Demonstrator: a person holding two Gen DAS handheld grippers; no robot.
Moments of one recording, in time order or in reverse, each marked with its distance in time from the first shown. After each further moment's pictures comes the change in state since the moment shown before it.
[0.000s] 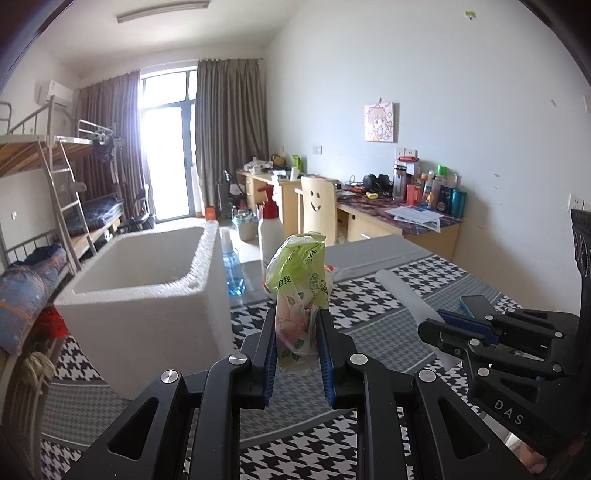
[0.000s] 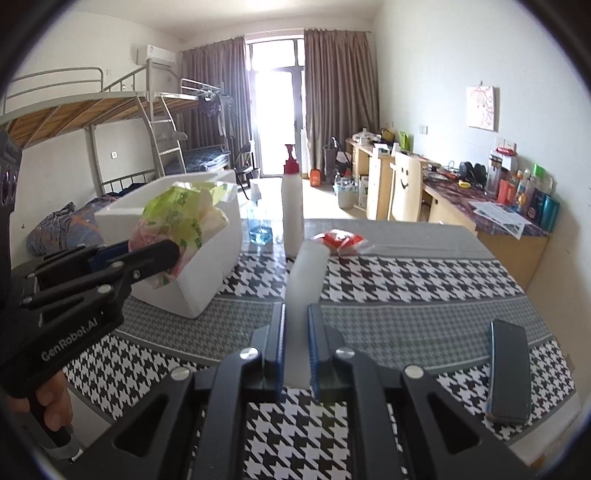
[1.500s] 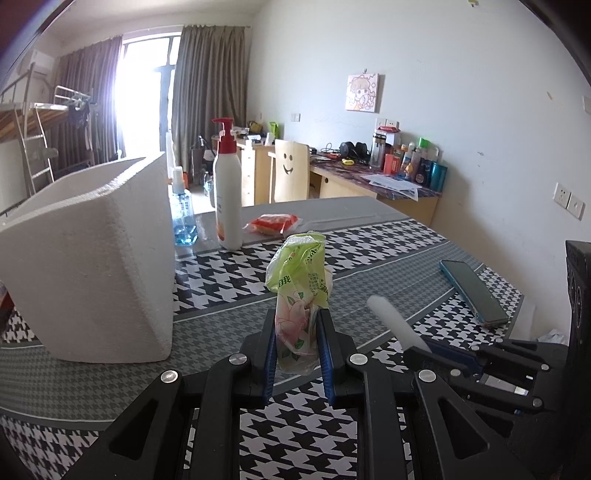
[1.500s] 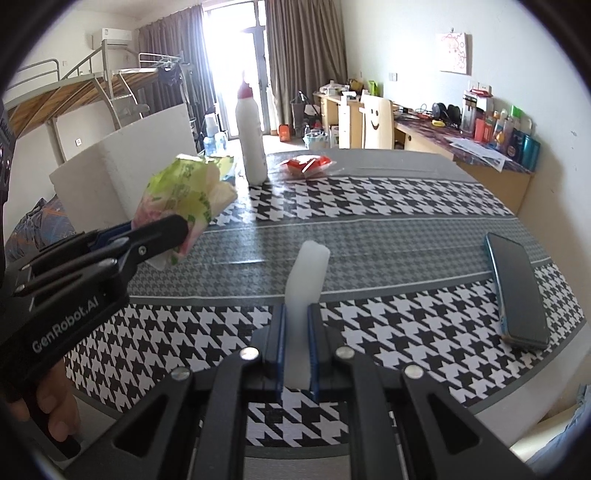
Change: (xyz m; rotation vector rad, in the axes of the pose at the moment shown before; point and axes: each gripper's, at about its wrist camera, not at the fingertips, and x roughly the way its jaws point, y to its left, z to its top) left arm 0.044 -0.029 -0.042 -0.040 0.127 -0.121; right arm 0.024 -0.012 -0.054 0.115 0.183 -0.095
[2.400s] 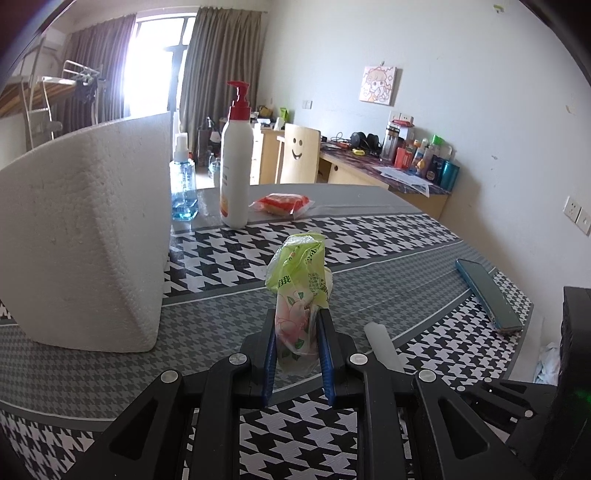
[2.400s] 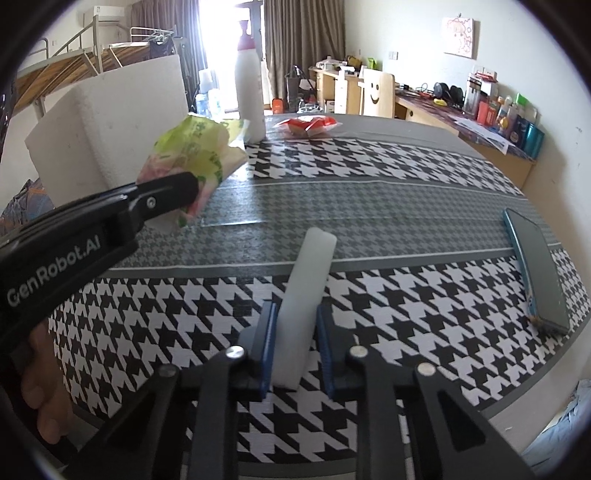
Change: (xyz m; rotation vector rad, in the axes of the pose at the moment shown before) left arm 0.035 0.014 -0.008 -0.072 0.046 -0.008; right arm 0.031 0.017 -0.018 -0.014 0.112 -0.047
